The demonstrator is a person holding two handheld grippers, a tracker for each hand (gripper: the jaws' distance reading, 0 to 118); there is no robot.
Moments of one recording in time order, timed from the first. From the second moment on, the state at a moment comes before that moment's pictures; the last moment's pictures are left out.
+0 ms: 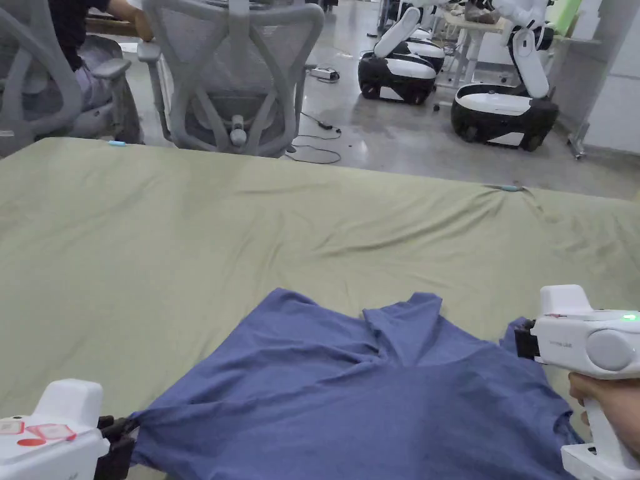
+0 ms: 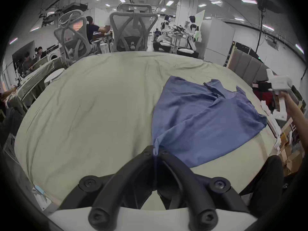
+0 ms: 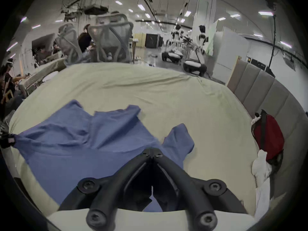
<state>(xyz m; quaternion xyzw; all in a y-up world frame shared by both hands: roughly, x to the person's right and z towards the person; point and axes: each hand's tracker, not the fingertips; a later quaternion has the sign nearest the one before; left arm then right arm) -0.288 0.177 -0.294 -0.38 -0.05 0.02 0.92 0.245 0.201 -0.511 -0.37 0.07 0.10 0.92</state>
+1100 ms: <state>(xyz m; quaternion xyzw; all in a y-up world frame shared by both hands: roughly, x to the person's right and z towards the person) -0.275 0.218 -0.363 -0.30 0.00 0.00 0.95 0.214 0.262 -0.488 -0.28 0.07 0.11 0.95</state>
